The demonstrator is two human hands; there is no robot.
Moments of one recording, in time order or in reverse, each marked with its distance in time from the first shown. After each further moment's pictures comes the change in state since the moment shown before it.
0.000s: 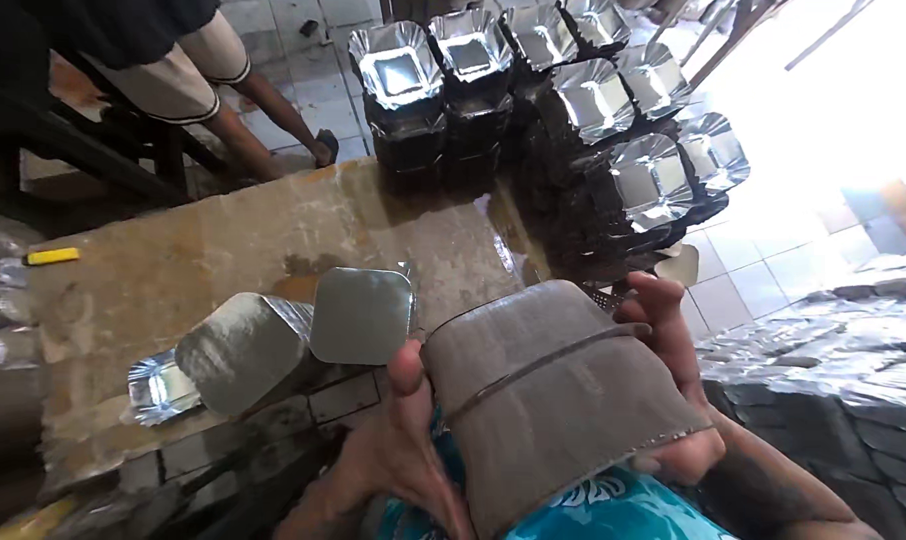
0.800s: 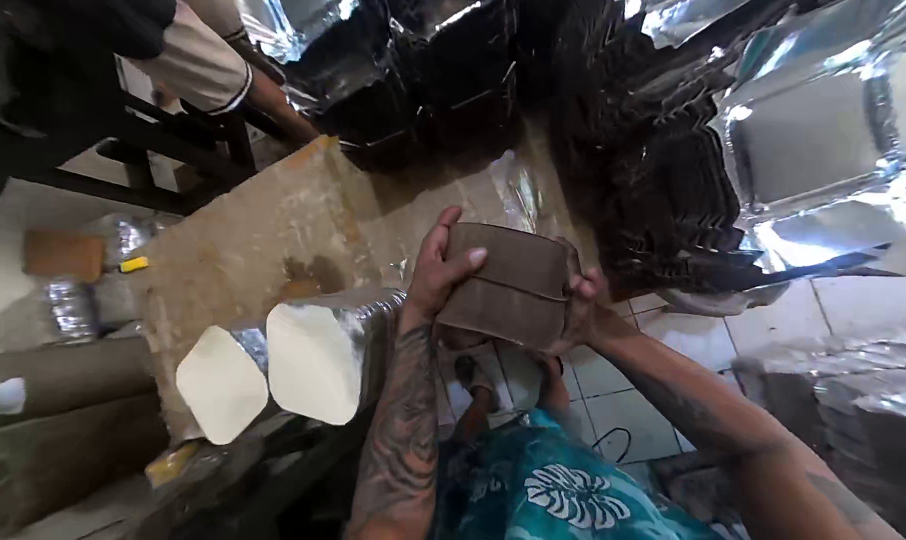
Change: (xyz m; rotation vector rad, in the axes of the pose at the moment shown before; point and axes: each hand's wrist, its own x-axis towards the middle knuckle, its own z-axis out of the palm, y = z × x) left_hand 0.123 -0.242 -0.049 -0.088 0.351 -0.599; right_hand -0.024 0.321 -0.098 -0.551 0.263 -0.348
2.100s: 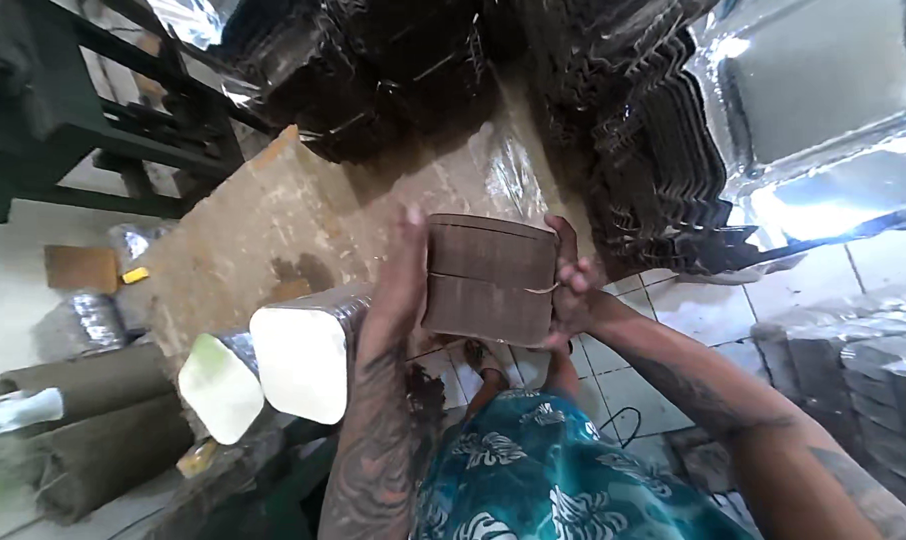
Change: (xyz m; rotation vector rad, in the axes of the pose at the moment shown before) left_hand -0.024 0.042 0.032 0.402 0.341 -0.289; right_hand -0.014 0.009 0.007 -0.005 0.098 -0.138
